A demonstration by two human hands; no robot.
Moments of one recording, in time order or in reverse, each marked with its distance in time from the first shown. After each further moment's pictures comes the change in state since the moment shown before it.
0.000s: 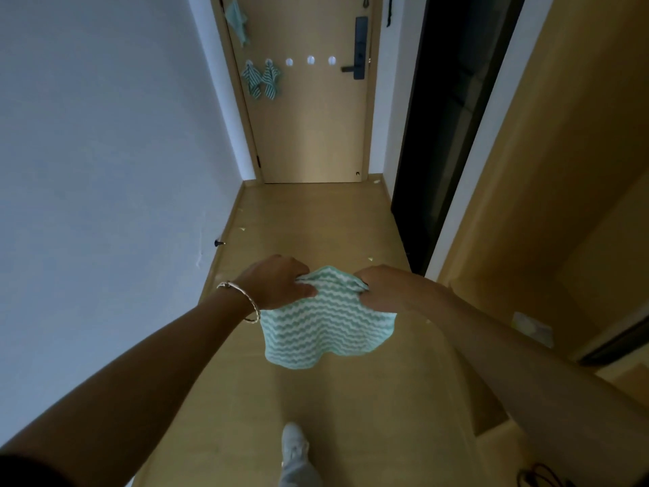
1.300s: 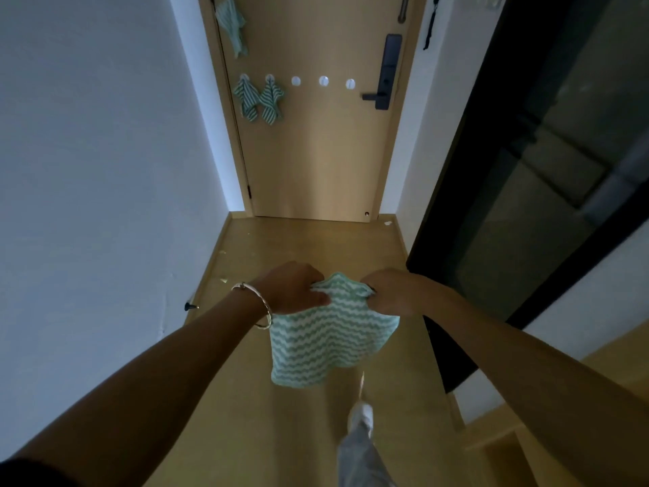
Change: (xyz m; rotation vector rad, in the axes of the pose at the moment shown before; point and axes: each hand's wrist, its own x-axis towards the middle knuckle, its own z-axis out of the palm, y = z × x) left_hand 0.451 -0.258 -0.125 -0.047 -0.063 0.082; right_hand 0.478 0.072 -0.252 -0.124 -0.076 0.025
